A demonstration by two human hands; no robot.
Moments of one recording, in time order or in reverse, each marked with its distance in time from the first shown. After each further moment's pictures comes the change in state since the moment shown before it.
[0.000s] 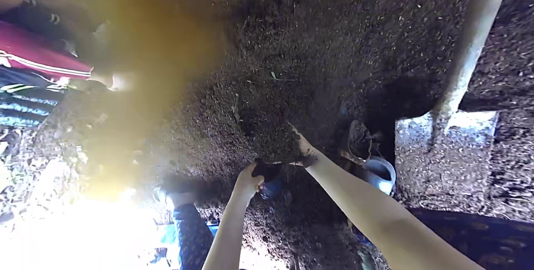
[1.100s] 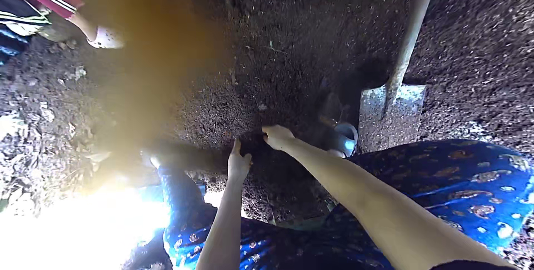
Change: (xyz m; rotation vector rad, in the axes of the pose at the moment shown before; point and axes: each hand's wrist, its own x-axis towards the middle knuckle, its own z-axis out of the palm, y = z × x) left_hand -0.058 -0.097 0.041 -0.122 0.274 0.146; right_hand -0.077 0.071 0.062 -1.949 0.154 0.056
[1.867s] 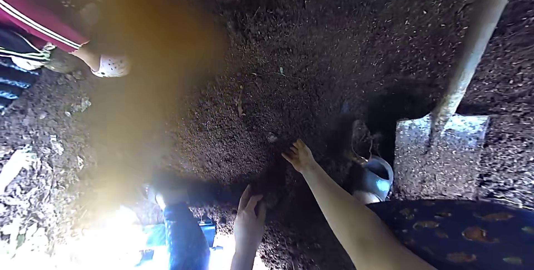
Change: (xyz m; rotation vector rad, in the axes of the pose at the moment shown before) left_hand 0.017 -0.009 -0.006 0.420 0.016 0.179; right_hand 0.119 0.073 0.023 2.013 0.371 0.513
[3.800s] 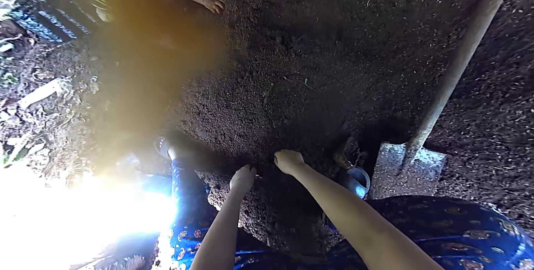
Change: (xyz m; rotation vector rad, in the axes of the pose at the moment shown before) left_hand -0.008 -0.026 -0.020 -0.031 -0.262 -0.253; right_hand -0.172 0.023 0.044 -2.412 -0.356 -0.352
